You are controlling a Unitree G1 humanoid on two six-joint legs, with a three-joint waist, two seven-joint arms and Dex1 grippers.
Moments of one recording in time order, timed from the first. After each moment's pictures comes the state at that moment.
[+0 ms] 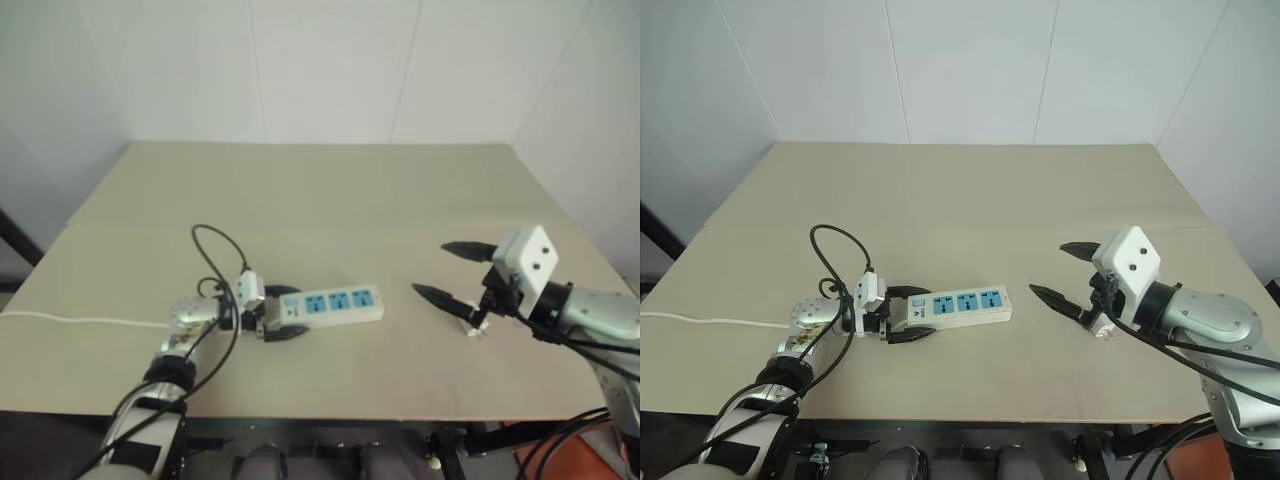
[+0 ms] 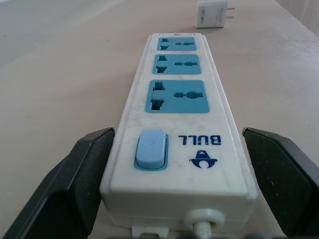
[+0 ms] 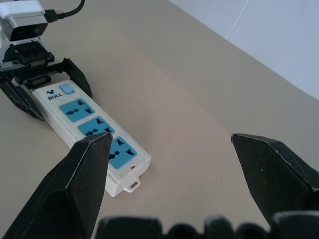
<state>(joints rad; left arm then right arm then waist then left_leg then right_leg) -0.62 0.37 -0.07 0.84 -0.21 -0.35 -1.35 -0.15 -0.83 -0.23 -0.54 0.50 0.52 0.76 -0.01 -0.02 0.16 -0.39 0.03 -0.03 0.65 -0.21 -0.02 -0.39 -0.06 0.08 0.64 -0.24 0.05</state>
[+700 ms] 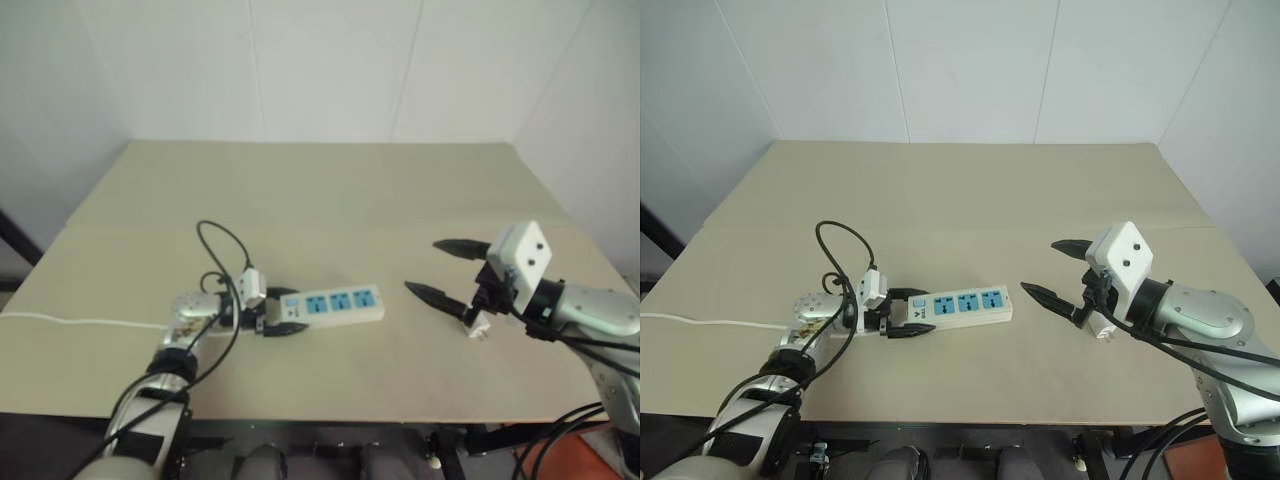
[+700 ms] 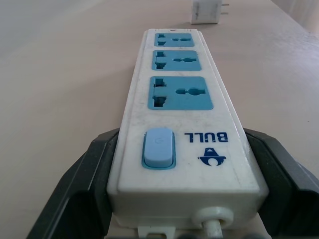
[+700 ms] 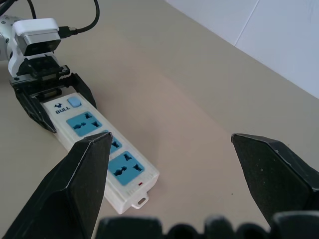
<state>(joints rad) -0.61 0.36 -0.08 0.80 -0.20 -0.31 -1.44 -0.18 -0.83 -0.22 -0.56 0.53 0.55 0.74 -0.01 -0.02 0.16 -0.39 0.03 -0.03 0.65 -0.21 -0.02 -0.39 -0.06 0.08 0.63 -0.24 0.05</state>
